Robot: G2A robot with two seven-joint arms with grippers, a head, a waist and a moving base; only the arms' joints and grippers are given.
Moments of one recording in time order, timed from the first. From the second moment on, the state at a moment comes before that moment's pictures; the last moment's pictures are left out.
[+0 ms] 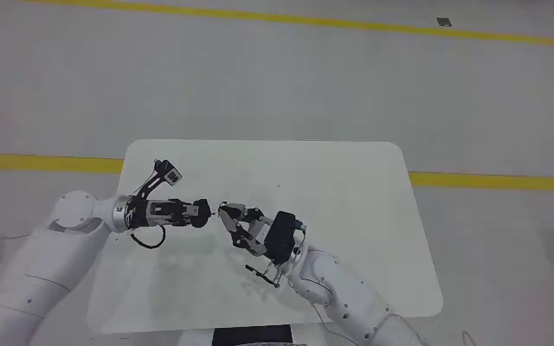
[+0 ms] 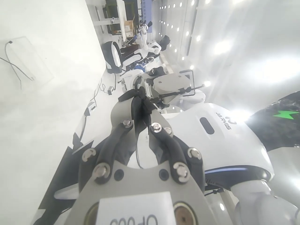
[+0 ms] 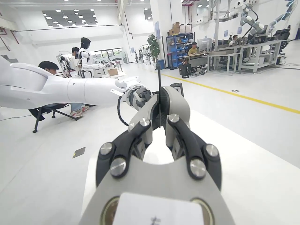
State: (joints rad) left arm 1.29 -0.93 -1.21 -1.40 -0.75 -0.32 -1.38; right arm -1.41 -1.15 0.77 -1.76 -1.18 -0.34 -0.40
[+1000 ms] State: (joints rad) left arm 1.31 -0.92 -1.19 -1.44 -0.80 -0.29 -1.38; right arm -1.43 -1.15 0.78 -1.76 -1.21 -0.34 -0.46
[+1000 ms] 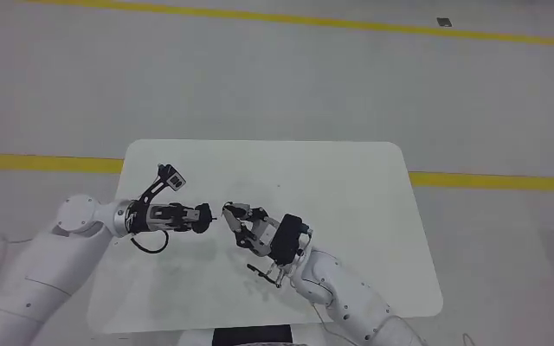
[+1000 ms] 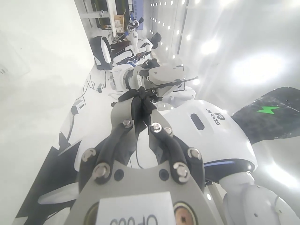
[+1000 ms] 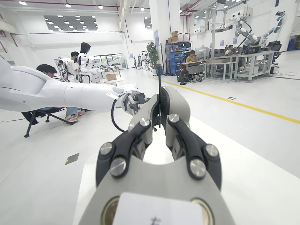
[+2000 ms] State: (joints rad) left arm 1.31 -0.92 -1.19 -1.44 -0.80 -0.29 -1.38; right arm -1.37 -1.14 0.72 -1.73 -1.22 -0.34 -0.50
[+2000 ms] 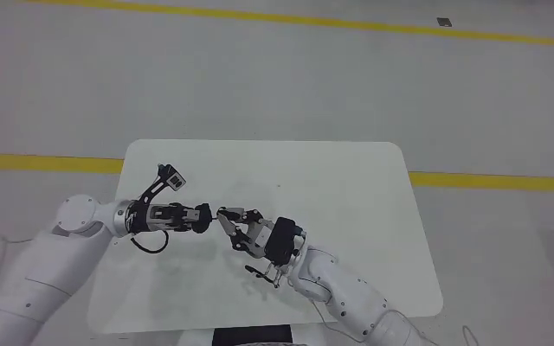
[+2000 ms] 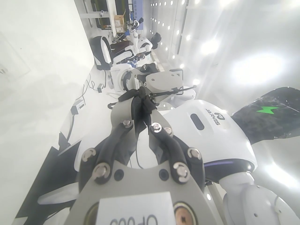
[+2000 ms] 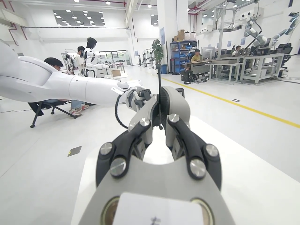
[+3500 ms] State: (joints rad) left arm 1.31 -0.92 -1.19 -1.44 -0.80 -0.29 -1.38; right arm -1.35 -1.15 0.70 -1.70 -1.23 -0.34 -0.51
